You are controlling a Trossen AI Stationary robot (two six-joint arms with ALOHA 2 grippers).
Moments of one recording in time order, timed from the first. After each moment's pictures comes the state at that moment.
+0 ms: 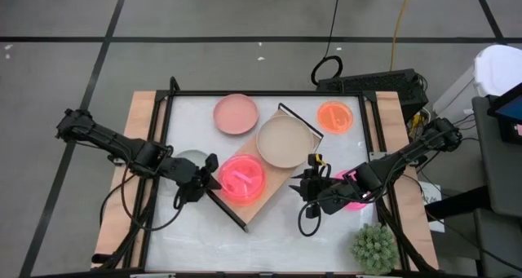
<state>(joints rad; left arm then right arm) -0.38 1.08 0.88 -0.52 -0.11 0.77 0.50 1.38 1.15 -0.55 0.63 0.11</state>
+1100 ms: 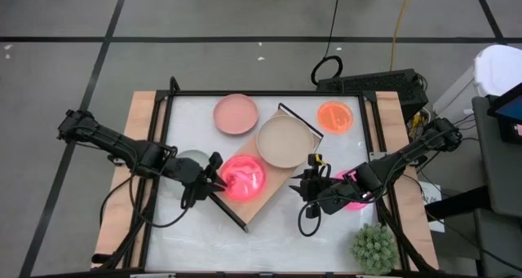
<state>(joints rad) -0.37 1.12 0.88 -0.44 -0.10 0.60 0.50 1.38 1.15 -0.55 0.62 0.11</state>
